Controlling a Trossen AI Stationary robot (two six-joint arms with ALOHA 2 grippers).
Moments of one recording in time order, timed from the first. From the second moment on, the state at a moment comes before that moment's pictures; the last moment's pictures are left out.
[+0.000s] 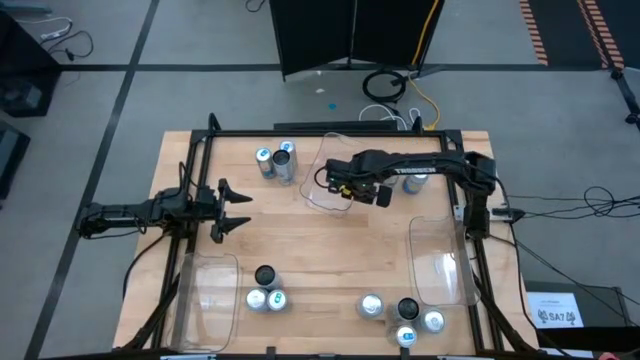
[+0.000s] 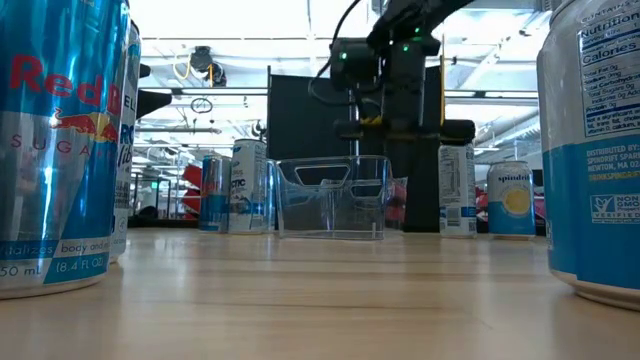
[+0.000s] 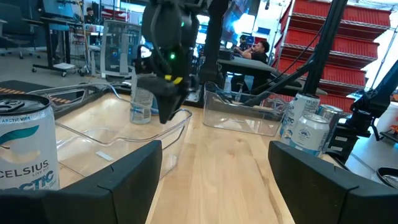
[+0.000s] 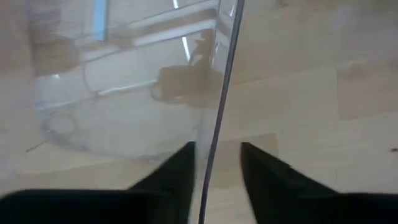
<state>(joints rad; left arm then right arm) 0.03 0.01 0.00 0.02 0.02 -0.15 -0.22 1.92 1.47 -1.01 0.02 1.61</state>
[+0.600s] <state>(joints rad) 0.03 0.01 0.00 0.02 0.02 -0.44 0.06 1.82 1.47 -1.09 0.05 1.70</state>
